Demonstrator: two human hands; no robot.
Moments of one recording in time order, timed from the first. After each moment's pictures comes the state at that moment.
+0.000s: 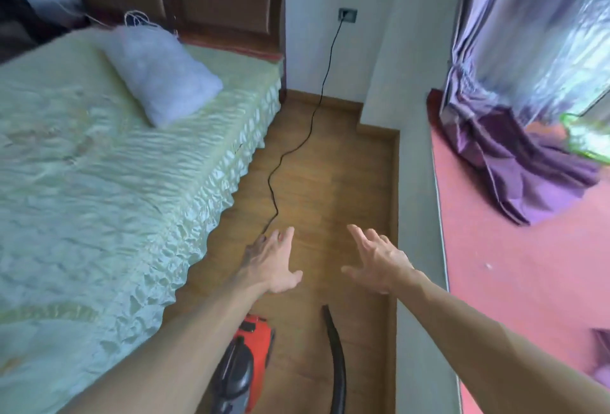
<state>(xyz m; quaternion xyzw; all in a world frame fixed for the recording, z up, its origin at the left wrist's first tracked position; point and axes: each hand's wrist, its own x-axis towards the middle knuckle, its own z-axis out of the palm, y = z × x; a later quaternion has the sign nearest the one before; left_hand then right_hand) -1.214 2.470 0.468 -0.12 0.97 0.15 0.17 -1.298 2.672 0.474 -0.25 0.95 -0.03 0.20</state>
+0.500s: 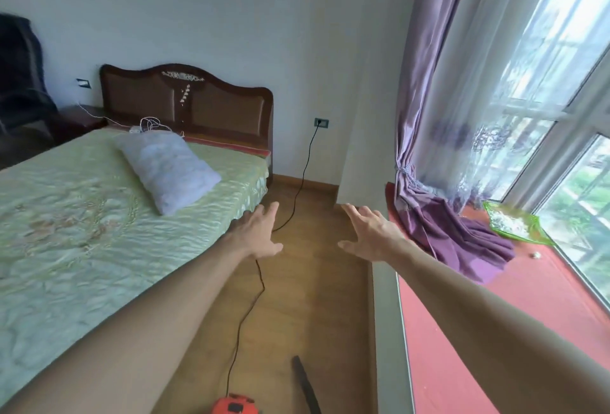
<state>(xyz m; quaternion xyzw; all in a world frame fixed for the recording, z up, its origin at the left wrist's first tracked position) -1.225 2.435 0.742 -0.08 0.99 0.10 0.03 -1.309 2.671 0.754 -0.27 0.96 -0.01 0.02</state>
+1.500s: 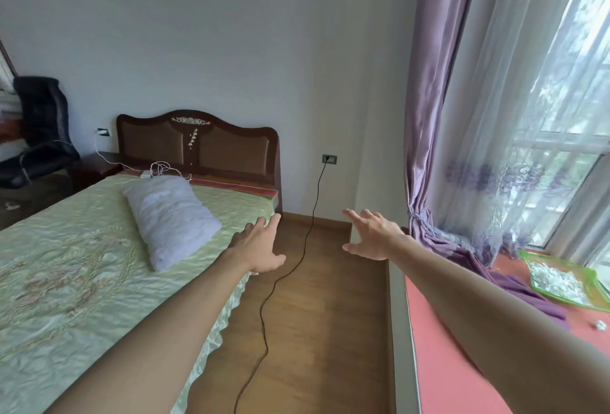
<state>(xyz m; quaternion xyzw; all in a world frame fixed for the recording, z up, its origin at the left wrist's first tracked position) -1.421 2.437 0.791 -0.10 0.99 0.06 -0.01 -1.542 2.670 0.803 -0.31 0.95 0.00 0.01</state>
